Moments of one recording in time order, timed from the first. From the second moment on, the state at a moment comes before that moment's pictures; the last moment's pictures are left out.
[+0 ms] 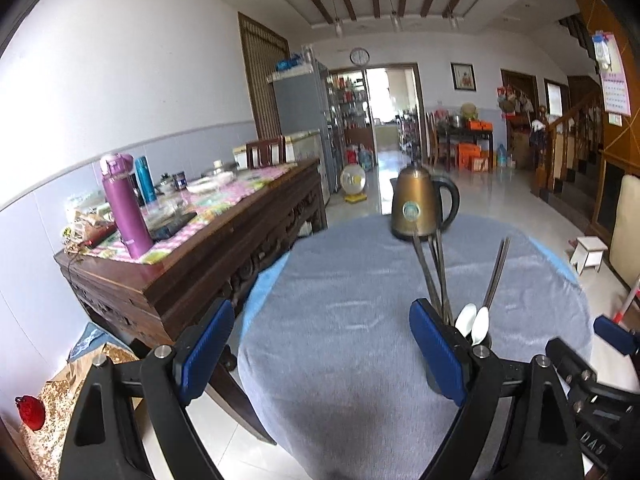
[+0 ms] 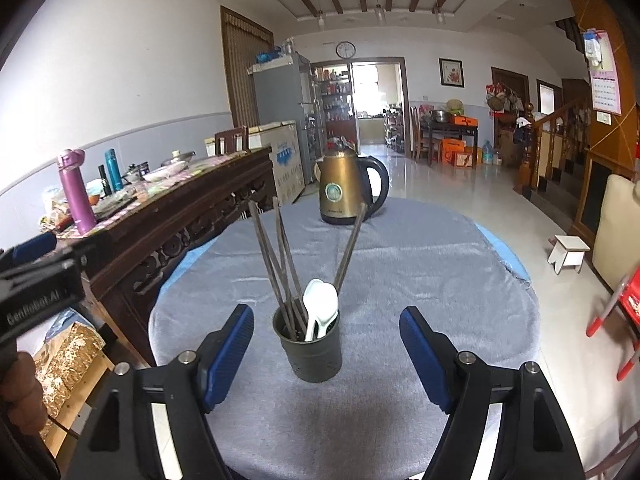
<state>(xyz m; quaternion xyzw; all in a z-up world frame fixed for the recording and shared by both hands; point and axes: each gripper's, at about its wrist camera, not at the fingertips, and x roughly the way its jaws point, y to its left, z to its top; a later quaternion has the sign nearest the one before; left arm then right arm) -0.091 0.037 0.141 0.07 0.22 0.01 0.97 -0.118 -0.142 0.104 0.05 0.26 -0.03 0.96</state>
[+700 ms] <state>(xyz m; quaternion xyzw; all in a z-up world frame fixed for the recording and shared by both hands) -0.115 0.042 0.160 0.06 0.21 -0.01 0.98 -0.139 -0.137 0.140 0.02 0.27 -0.09 0.96</state>
